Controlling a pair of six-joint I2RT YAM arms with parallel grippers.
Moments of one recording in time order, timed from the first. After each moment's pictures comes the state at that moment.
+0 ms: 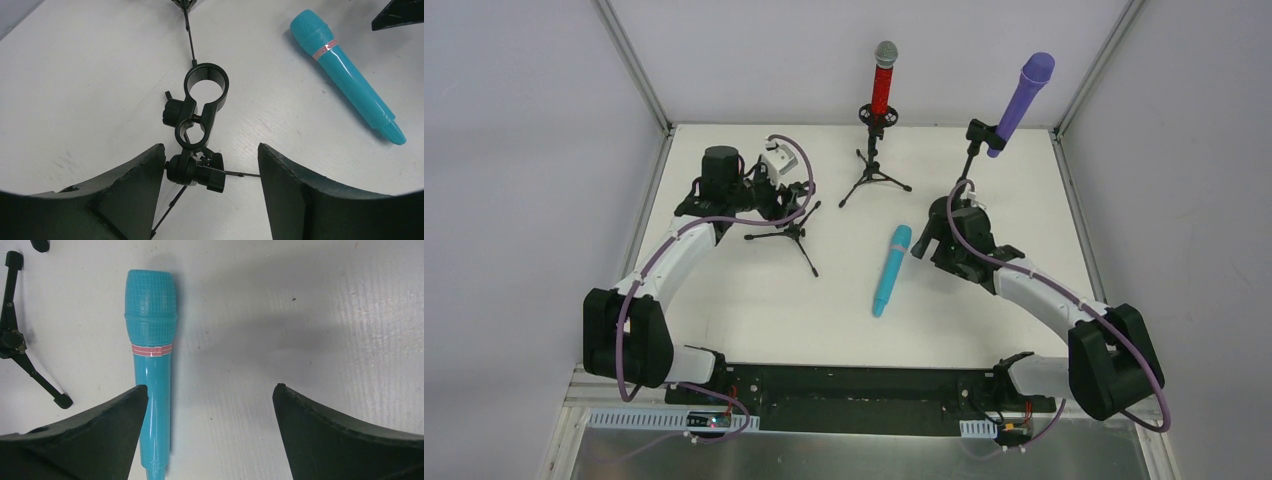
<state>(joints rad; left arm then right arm) -0.19 1.35 1.00 -0.18 0.61 0.34 0.45 1.27 0.67 -0.24 0.09 0.74</state>
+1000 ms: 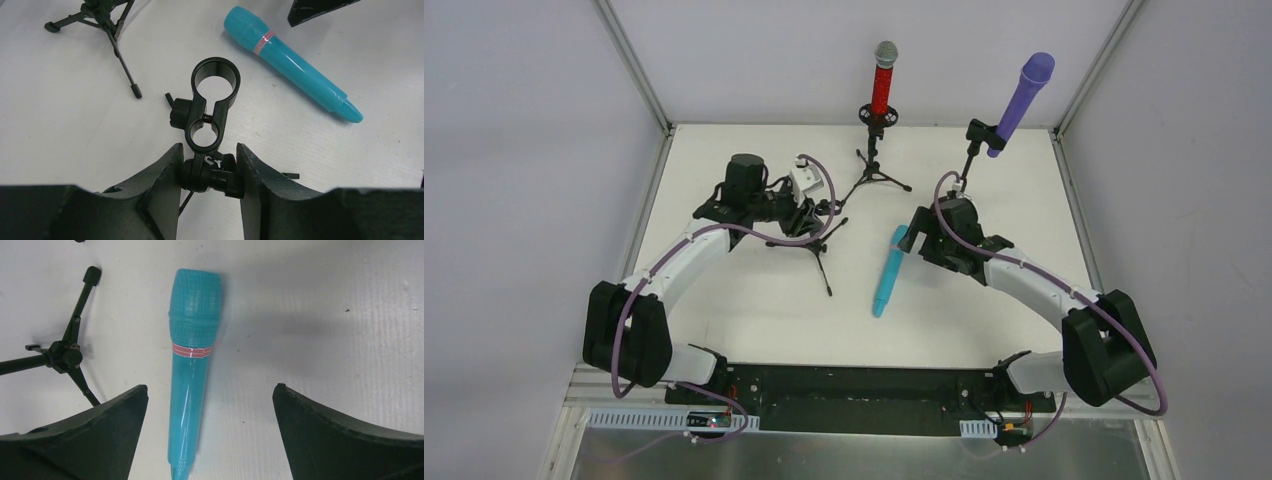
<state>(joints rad) -0.31 1.37 0.98 -0.18 0.71 0.44 0.50 1.33 0.76 -0.24 0.06 0.75</state>
